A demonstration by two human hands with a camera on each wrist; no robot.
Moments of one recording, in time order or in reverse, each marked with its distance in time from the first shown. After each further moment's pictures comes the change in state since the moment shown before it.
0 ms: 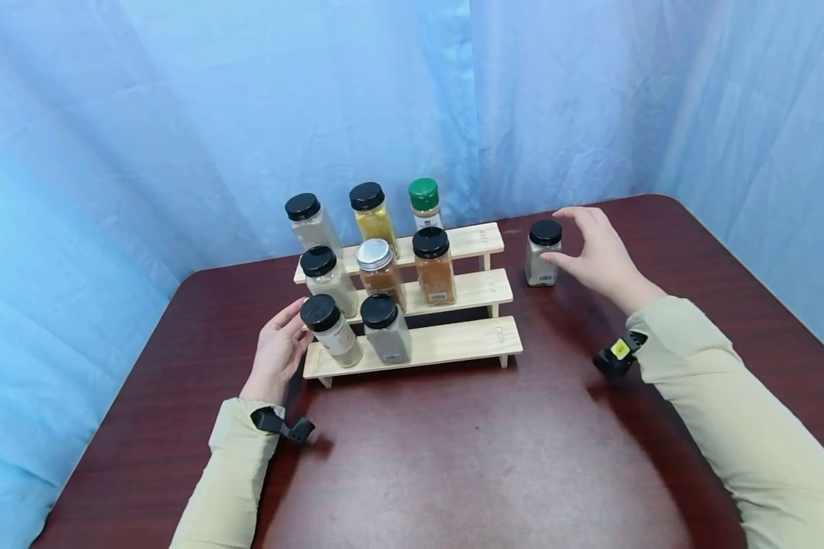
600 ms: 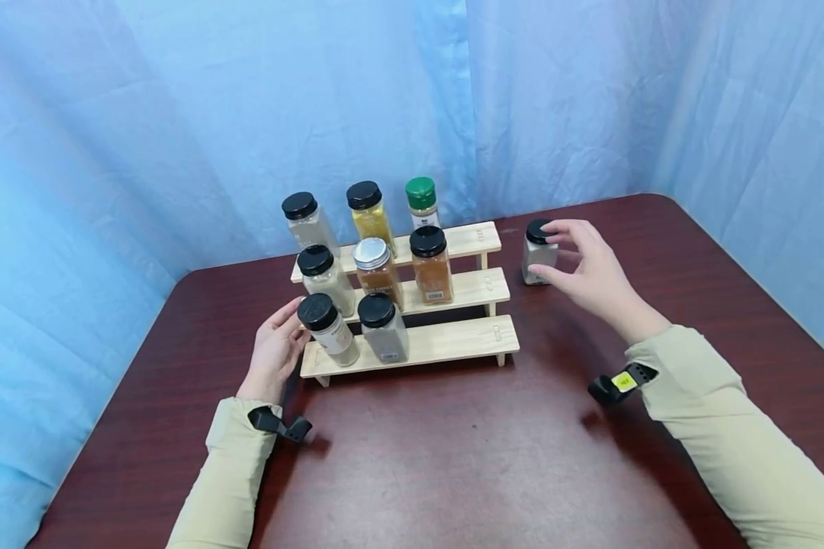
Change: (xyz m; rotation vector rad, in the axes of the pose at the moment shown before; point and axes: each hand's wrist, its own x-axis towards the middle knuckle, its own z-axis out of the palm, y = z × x) left_hand 0.001 -0.001 0.000 -0.001 -0.006 0.002; right_hand -0.031 -0.039 0.000 0.212 0.082 -0.016
